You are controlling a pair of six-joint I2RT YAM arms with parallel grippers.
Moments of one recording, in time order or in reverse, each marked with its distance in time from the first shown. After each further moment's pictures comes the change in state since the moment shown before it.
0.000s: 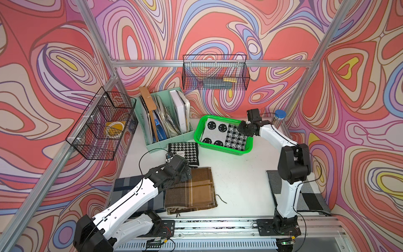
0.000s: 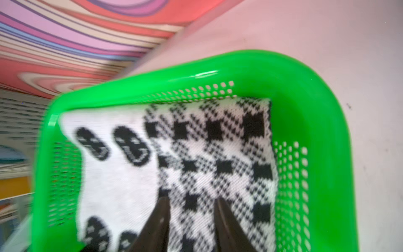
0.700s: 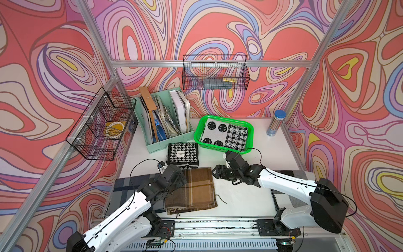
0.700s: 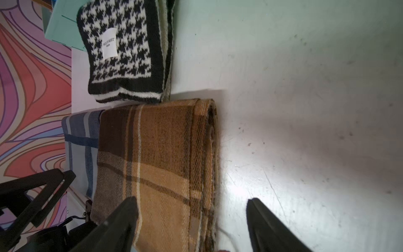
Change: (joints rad) left arm 0.000 -0.211 -0.188 0.050 -0.013 -0.187; right arm 0.628 -0.495 -0.793 0.277 -0.012 0.299
